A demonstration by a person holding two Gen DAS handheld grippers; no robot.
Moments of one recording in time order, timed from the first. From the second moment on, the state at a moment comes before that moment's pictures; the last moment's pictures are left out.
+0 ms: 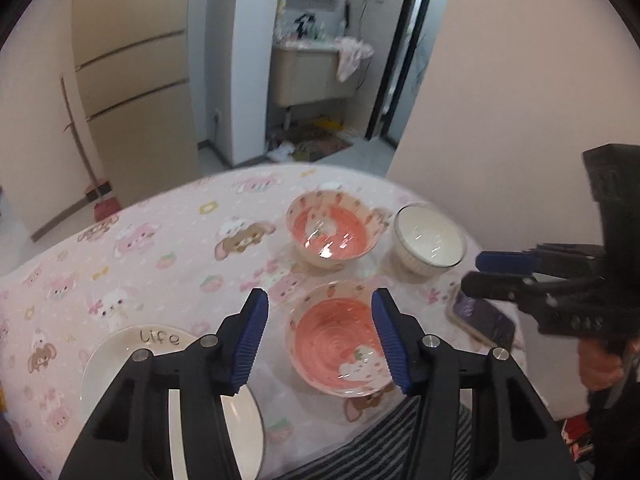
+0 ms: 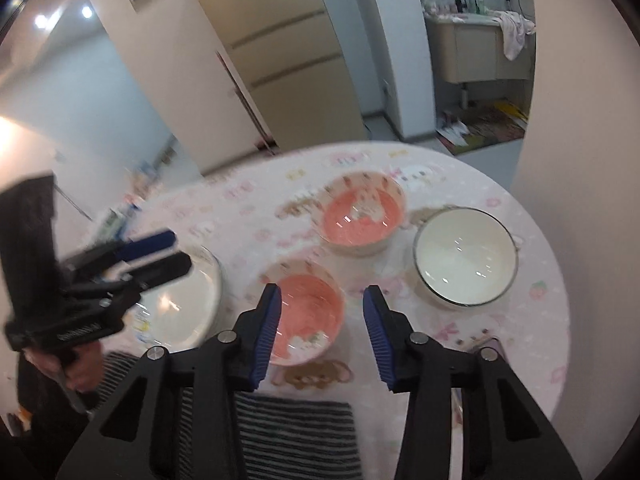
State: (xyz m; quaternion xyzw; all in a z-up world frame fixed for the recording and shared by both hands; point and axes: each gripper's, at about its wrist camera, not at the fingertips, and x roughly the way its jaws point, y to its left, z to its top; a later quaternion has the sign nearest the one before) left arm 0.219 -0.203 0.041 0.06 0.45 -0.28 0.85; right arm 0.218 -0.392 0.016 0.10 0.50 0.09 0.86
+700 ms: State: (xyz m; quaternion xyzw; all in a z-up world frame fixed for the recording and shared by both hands) left arm 0.265 -0.232 -0.041 0.12 0.59 -0.26 0.76; right arm 0.279 -0.378 -0.086 0.07 0.68 0.08 0.73
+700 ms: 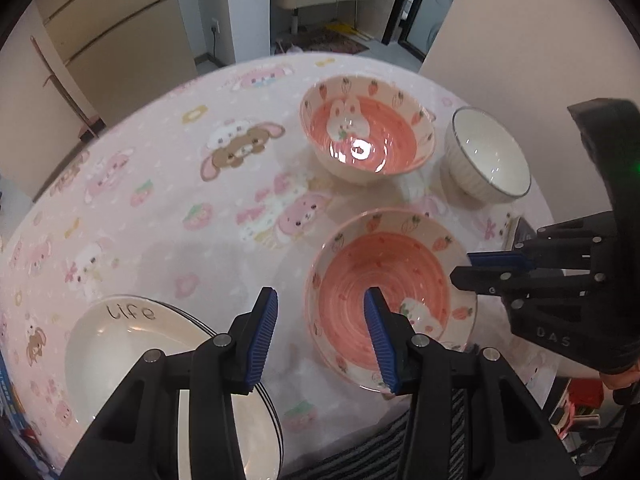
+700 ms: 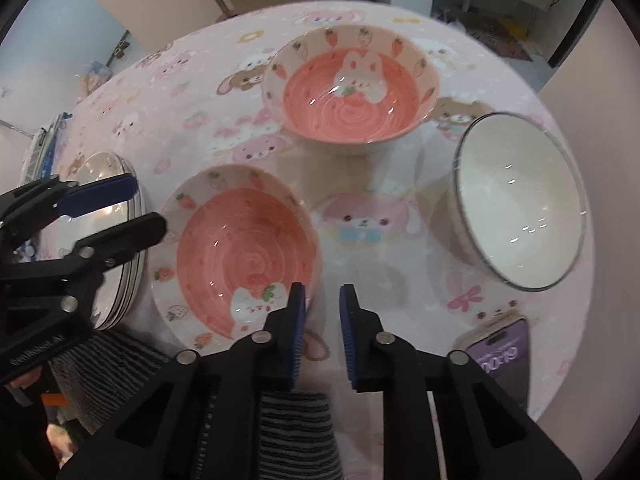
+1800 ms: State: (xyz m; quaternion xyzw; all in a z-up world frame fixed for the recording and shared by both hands) left arm 0.250 -0.245 -0.089 0.16 0.61 -0.26 0.73; right arm 0.294 -0.377 -0.128 0.12 0.70 0.10 0.70
